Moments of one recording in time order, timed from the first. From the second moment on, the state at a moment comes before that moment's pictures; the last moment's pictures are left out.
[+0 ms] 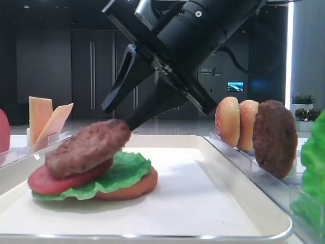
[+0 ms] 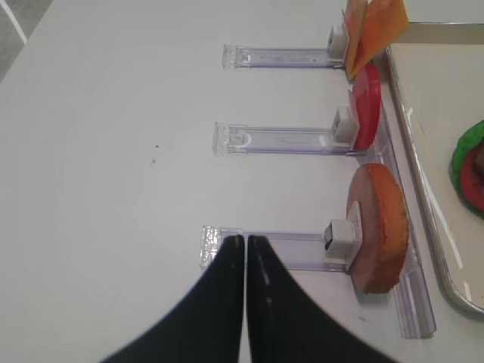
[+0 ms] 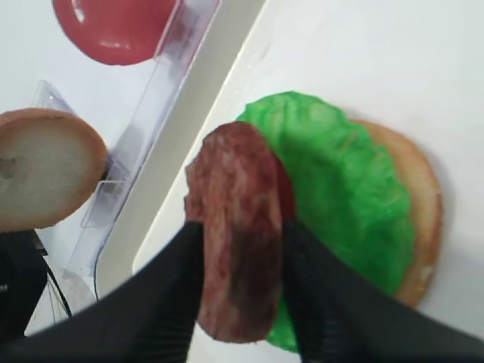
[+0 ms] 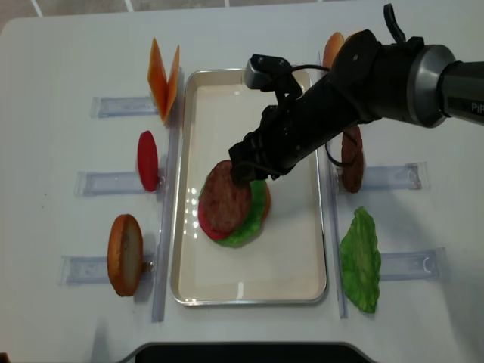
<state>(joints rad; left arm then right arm) 0.10 -0.01 -0.47 0.02 1.11 0.02 0.57 1.89 -1.18 1.07 0.72 -0.70</state>
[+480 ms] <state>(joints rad) 0.10 -0.01 -0.47 0.02 1.11 0.02 0.58 1.77 -1.44 0.22 0.95 -0.03</state>
